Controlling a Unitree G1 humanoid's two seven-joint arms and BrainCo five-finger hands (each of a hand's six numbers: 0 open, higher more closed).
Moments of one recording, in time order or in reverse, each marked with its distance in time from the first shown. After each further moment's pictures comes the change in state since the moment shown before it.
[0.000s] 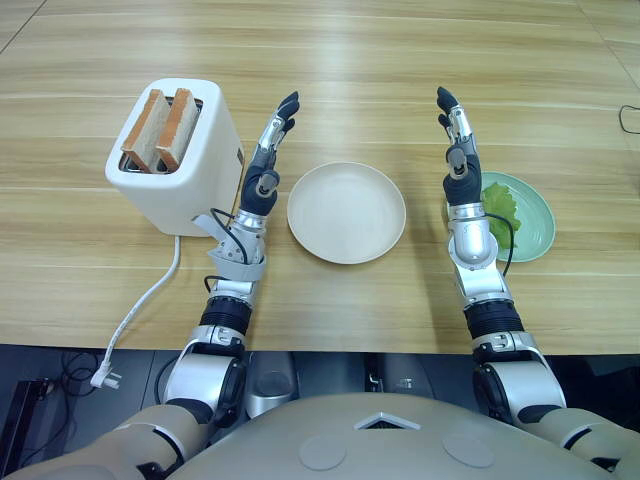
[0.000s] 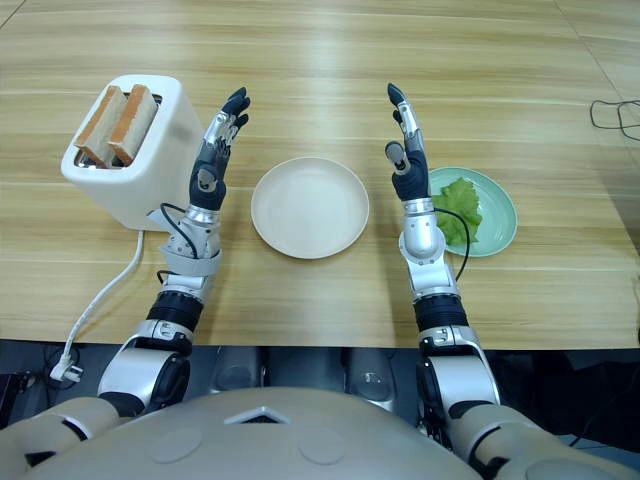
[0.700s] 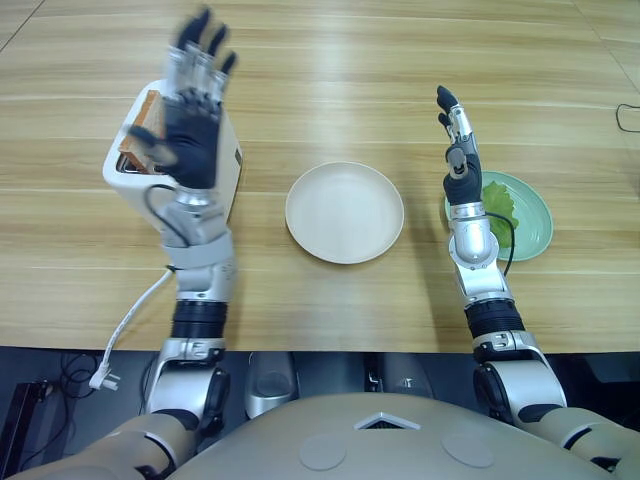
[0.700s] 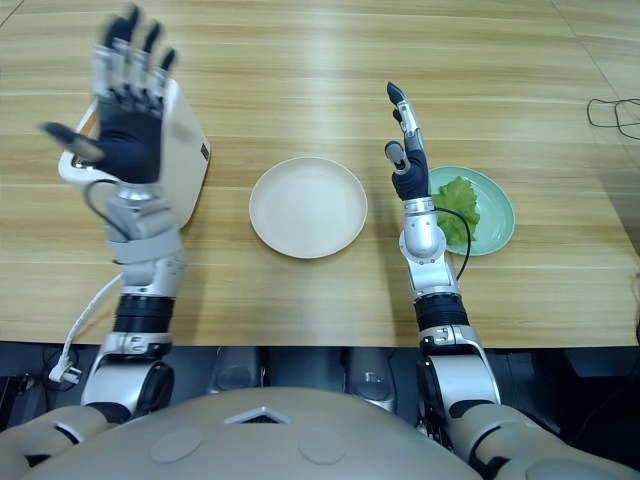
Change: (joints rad) left arm 0.083 0.125 0.121 -0.628 -0.567 0.359 -0.221; right arm -0.005 -0.003 -0.001 0.002 -0.002 -0.006 0.002
